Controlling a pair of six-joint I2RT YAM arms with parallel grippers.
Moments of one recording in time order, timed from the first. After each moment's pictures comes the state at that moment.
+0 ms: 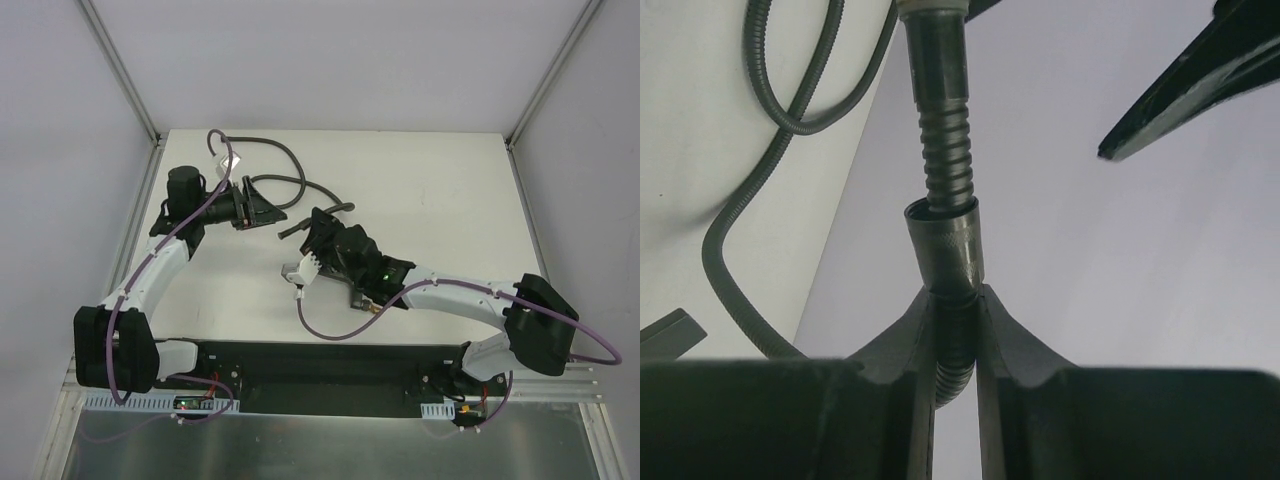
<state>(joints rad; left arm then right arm) -0.08 1.23 0.85 -0.02 1.00 -0.71 1.06 1.44 0.89 0.27 0.30 -1.70</state>
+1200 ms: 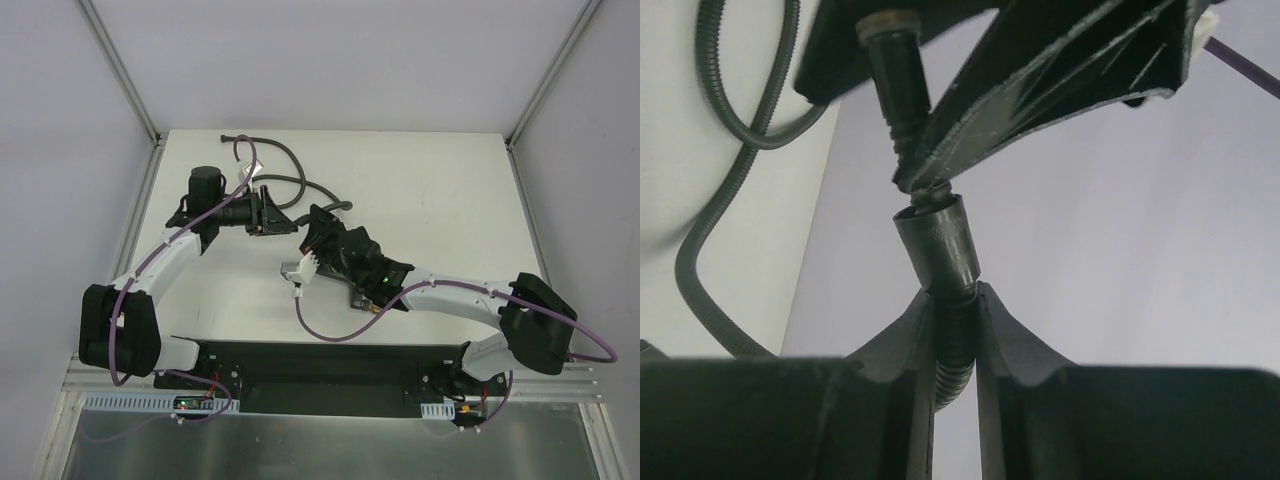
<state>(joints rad) -0.19 1.34 0.88 -0.07 1.06 -0.63 1.06 1.45 0.85 0.40 0.28 -1.71</state>
